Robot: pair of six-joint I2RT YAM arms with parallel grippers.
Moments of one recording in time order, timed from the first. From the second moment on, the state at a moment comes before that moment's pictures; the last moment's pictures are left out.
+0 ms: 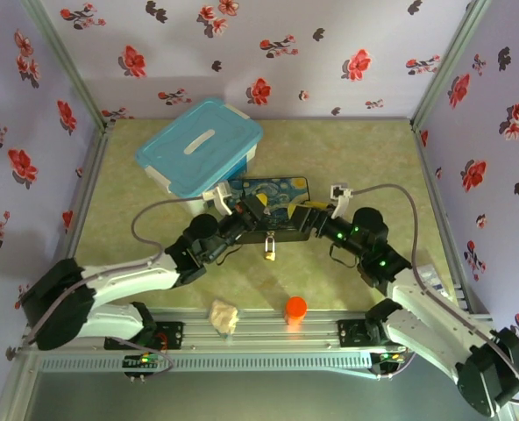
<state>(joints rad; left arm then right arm) -1.00 1.24 0.58 0.70 -0.20 -1.01 0.55 0.82 0.45 0.27 -0.35 0.73</state>
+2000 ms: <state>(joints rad) -0.99 0.99 0.66 0.19 -0.26 -0.66 0.75 0.93 0.47 0.23 -0.30 0.62</state>
